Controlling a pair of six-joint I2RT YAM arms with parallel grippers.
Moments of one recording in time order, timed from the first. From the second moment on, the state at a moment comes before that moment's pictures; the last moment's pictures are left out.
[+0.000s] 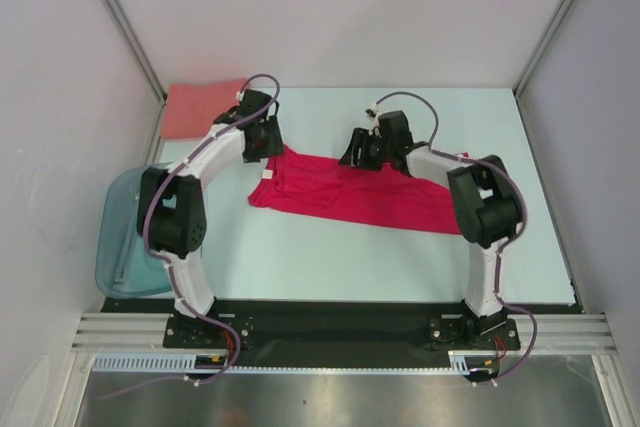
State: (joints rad) left arm -0.29 1.93 1.55 -0.62 -0.13 -0.46; right arm 0.41 2.06 1.33 0.08 -0.40 0.54
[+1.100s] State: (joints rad) left arm -0.31 1.75 1.09 -0.27 0.08 -0.67; right arm -0.17 1.46 0.89 -0.24 -0.39 0.41
